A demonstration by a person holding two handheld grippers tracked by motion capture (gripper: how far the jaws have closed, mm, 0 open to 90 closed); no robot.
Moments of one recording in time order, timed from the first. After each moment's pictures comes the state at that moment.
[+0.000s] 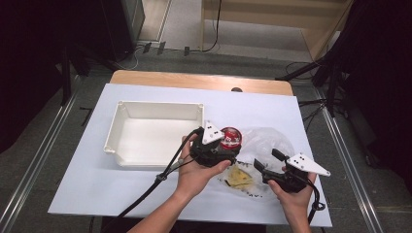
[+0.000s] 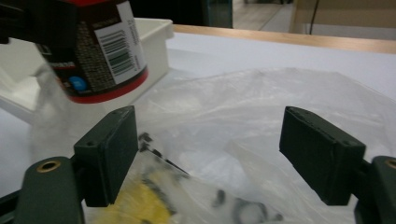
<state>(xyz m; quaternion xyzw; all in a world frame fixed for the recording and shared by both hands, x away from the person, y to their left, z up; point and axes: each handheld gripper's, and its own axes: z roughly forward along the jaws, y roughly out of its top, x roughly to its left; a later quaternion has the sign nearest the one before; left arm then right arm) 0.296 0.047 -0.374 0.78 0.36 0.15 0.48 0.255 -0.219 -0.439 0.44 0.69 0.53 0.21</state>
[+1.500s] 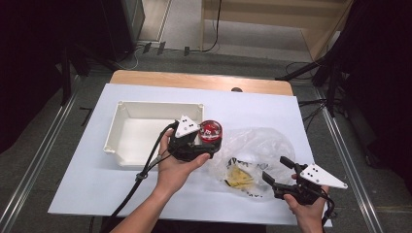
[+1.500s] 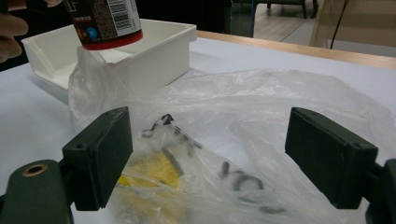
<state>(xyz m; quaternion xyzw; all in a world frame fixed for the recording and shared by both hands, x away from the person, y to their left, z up) 0.298 0.094 -0.359 0.76 0.39 0.16 0.49 0.228 -0.245 -0.436 0.39 0.71 0.56 0.20</state>
